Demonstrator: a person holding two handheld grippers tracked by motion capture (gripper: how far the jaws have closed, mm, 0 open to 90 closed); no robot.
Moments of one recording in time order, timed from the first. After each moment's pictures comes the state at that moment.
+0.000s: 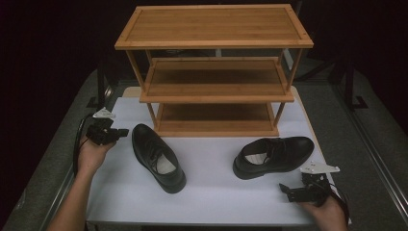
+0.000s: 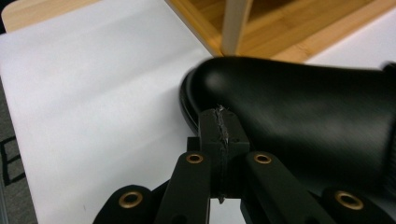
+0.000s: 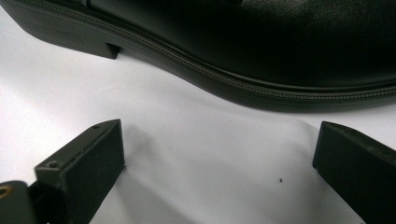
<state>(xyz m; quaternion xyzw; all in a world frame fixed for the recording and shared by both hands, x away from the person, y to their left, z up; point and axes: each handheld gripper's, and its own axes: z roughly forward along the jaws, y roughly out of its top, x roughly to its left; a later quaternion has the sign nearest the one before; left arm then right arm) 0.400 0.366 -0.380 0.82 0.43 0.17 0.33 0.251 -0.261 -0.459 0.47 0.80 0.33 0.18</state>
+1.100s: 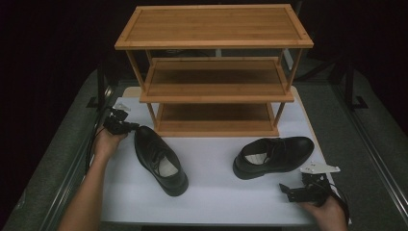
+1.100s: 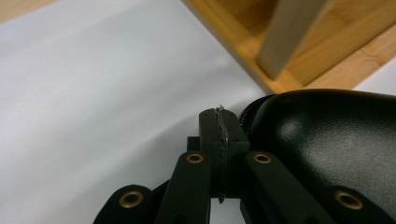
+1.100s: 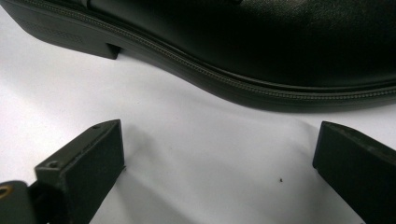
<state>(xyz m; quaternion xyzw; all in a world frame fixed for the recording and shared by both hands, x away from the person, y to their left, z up) 0.455 0.348 -0.415 0.84 0.42 0.16 0.30 0.251 -0.262 -0.459 0.47 0.80 0.33 0.18</state>
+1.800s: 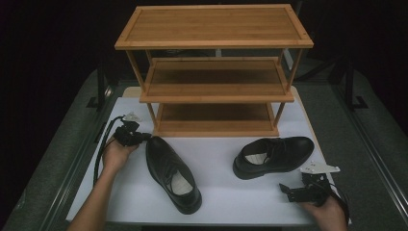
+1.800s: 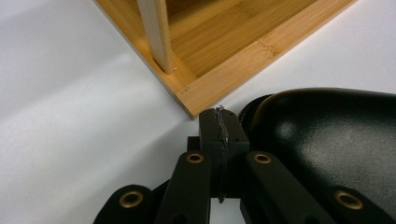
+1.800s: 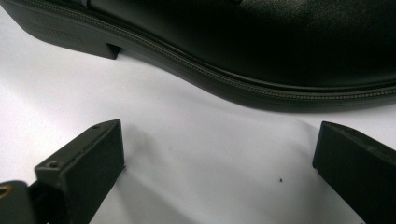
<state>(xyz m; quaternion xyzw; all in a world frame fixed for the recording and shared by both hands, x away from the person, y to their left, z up) 0.415 0.309 -0.418 0.85 0.39 0.14 0.32 0.251 -0.262 -0.459 0.47 0.80 0.33 0.18</state>
